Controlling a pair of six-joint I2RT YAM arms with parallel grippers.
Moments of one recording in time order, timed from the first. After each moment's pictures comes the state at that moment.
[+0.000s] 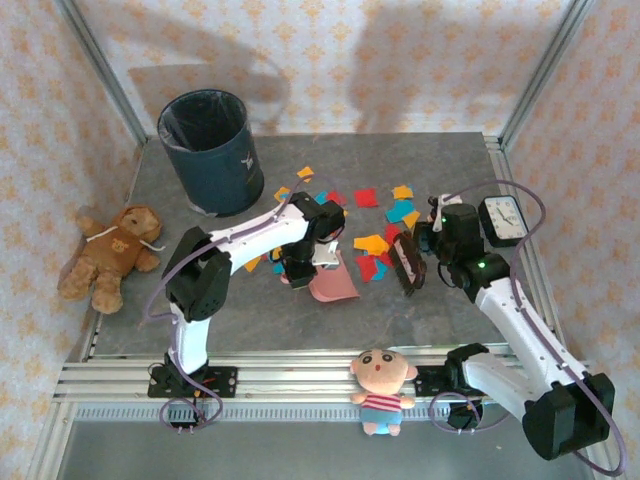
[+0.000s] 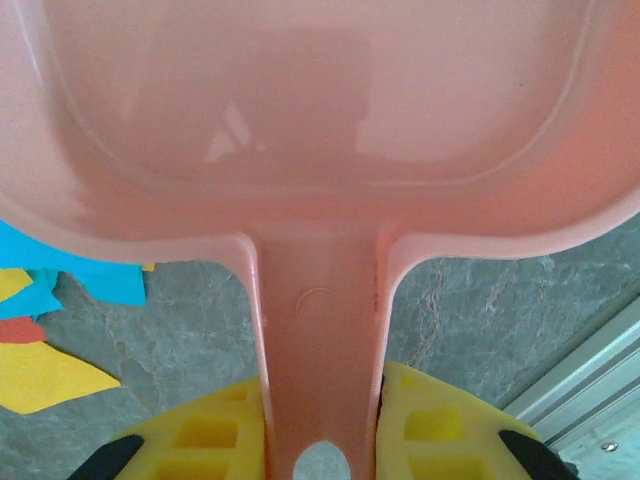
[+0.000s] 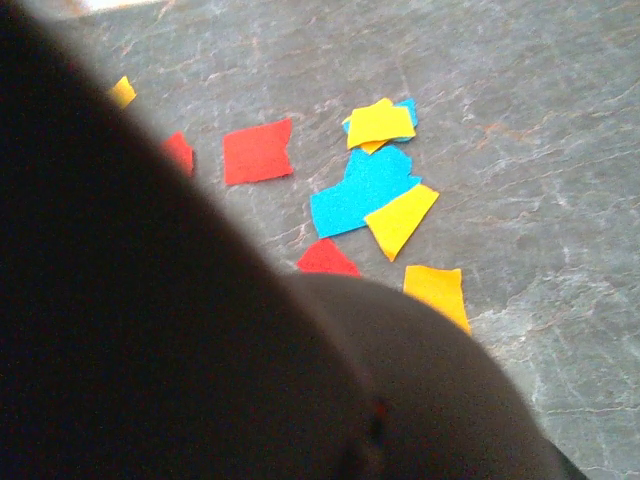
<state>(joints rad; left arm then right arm) -0.73 1.96 1.59 -1.39 -0.01 0.38 0.27 0.96 0.76 -0.46 0.04 0.29</state>
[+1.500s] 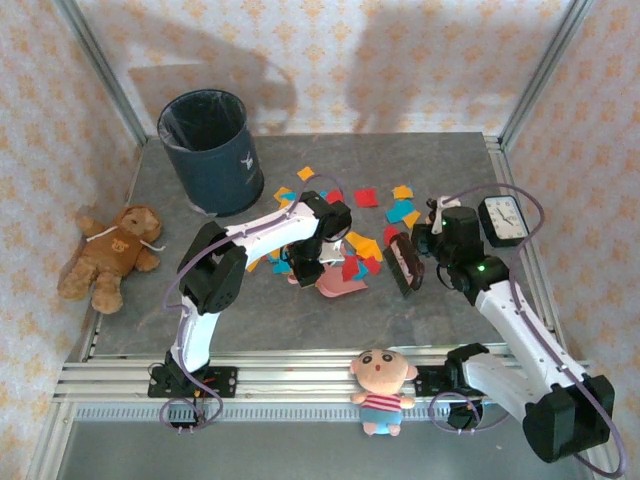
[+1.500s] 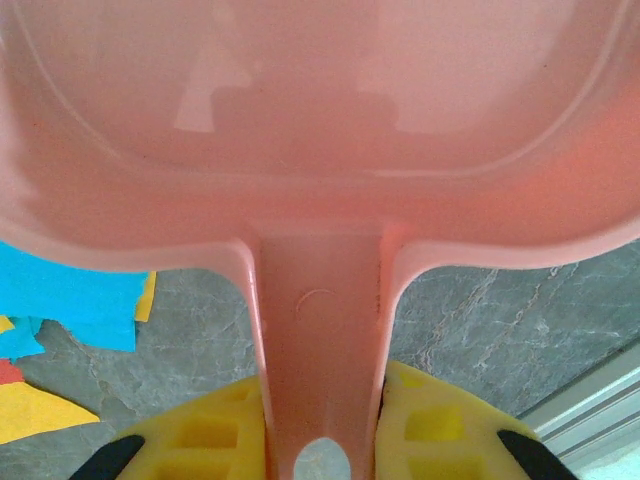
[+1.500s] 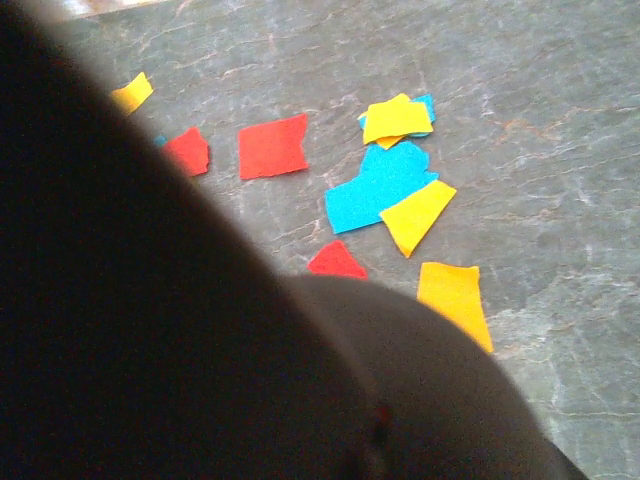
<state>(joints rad) -0.73 2.06 1.66 -1.40 0.00 0.30 0.27 0.94 0.73 -0.42 0.01 0.28</state>
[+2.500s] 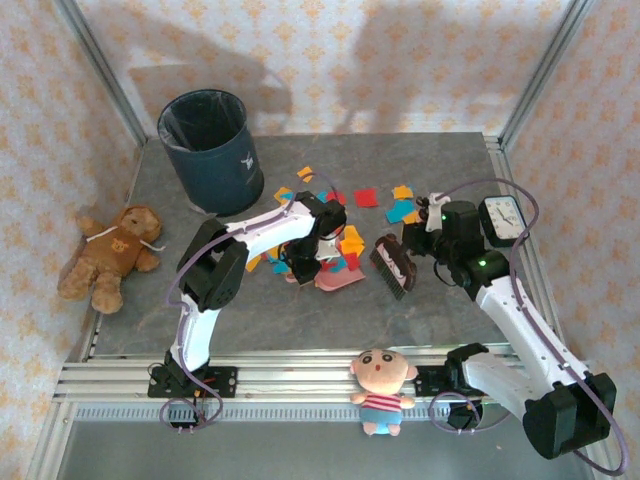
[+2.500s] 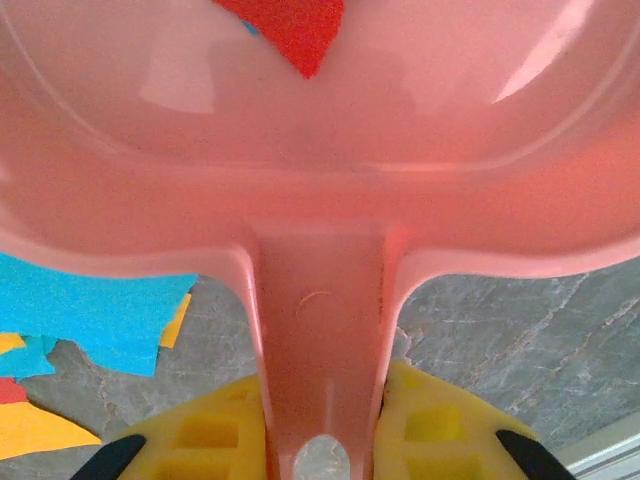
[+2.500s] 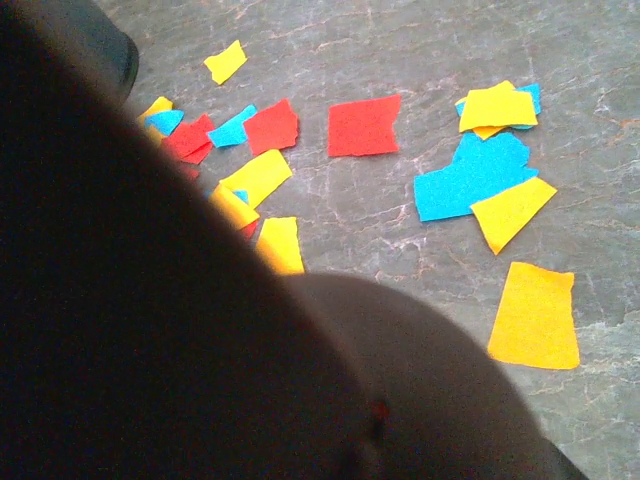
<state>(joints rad) -0.69 2.07 1.62 -1.33 -0.01 0.25 0.28 0.96 0.79 -0.46 -0.13 0.24</state>
